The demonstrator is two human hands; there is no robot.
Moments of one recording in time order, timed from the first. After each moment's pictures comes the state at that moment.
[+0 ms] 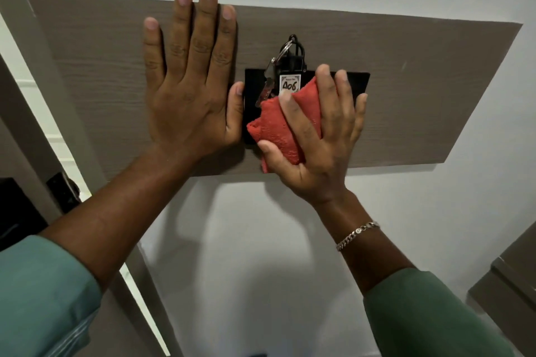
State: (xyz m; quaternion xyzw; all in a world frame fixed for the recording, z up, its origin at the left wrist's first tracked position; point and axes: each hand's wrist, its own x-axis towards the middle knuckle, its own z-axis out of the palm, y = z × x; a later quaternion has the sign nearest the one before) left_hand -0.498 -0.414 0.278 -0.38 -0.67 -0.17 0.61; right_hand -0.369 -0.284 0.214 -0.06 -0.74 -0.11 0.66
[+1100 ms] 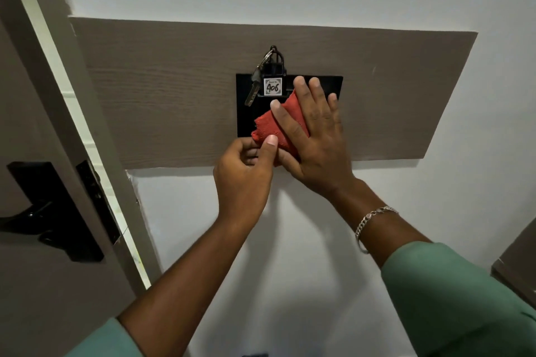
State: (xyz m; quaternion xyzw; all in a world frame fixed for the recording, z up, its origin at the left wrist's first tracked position) left_hand -0.381 -0.407 0.213 -0.28 -0.64 -0.71 0.03; right_hand -0.337 -0.255 0.215 -0.01 -0.82 -0.17 0.54
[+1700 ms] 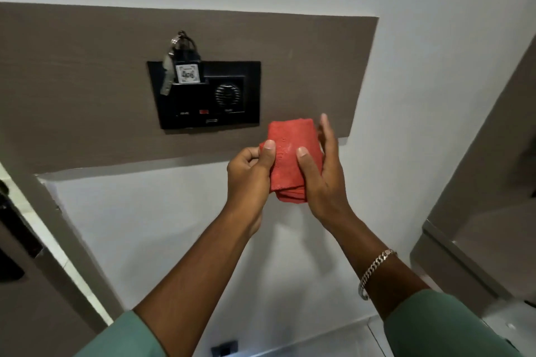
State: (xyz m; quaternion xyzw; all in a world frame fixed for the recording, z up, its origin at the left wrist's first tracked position) left_hand -0.305 -0.337 0.197 -0.25 -0.54 -0.76 -0.26; right_hand -0.219 -0.244 0.170 -0.18 -0.73 0.44 0.49
